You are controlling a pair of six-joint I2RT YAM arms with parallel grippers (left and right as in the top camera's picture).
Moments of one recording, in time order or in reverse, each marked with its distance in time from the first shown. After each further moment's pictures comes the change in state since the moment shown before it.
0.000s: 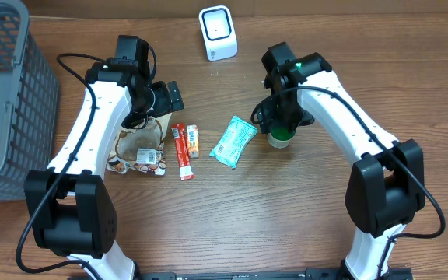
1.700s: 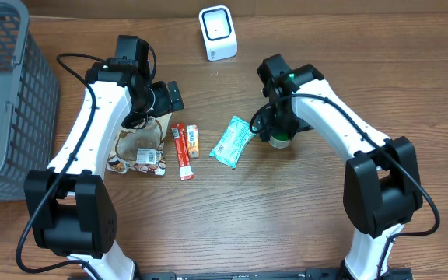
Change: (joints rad) left arm 0.000 0.000 0.000 0.000 0.000 0.000; right arm 0.019 0.003 -0.114 0.087 0.083 -0.008
